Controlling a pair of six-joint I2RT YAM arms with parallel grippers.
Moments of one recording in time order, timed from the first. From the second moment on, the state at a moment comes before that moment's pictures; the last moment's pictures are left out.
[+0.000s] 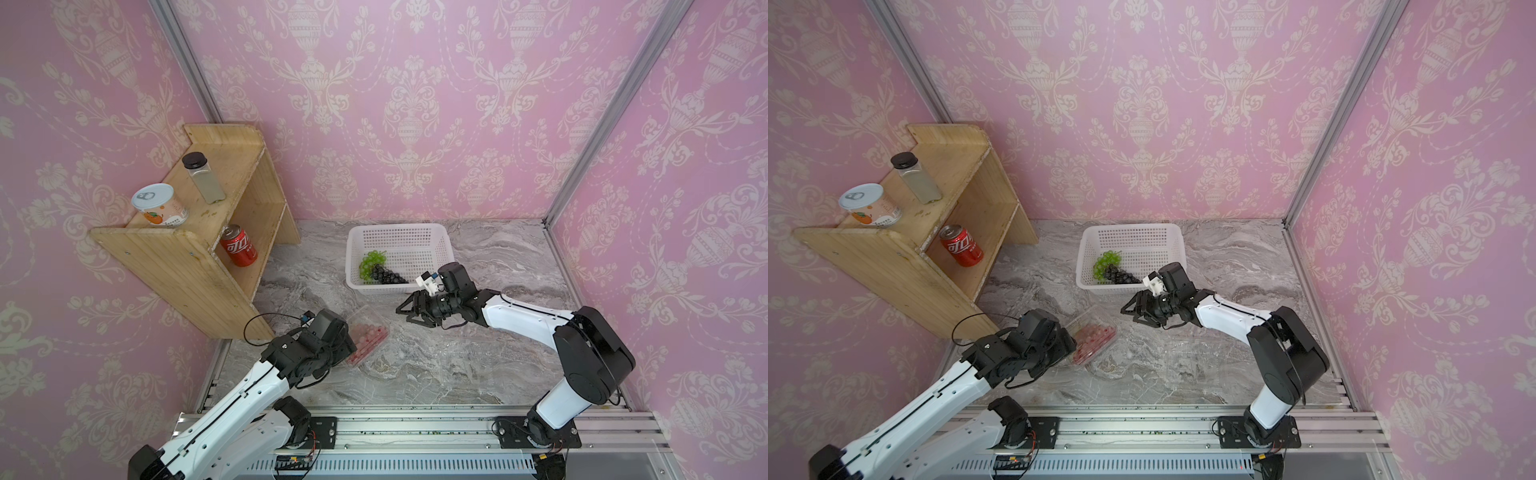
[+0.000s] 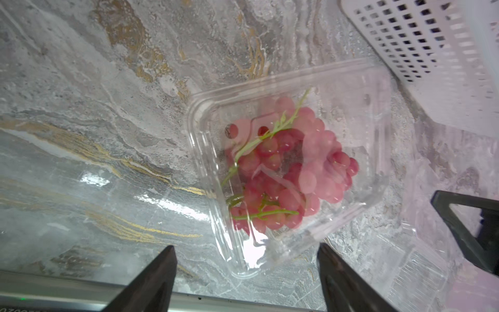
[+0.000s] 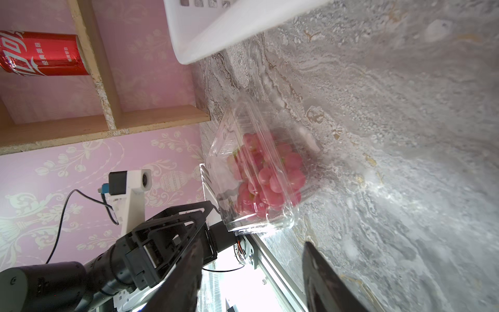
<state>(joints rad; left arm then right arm) -0.59 0.86 0.65 -0.93 -0.07 -1.20 0.58 1.65 0.95 -0.04 -0.72 0.99</state>
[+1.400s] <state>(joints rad) -0.47 1.38 0.81 -0.42 -0.05 -0.94 0.48 1.77 1.07 -0.20 -0.74 0.82</state>
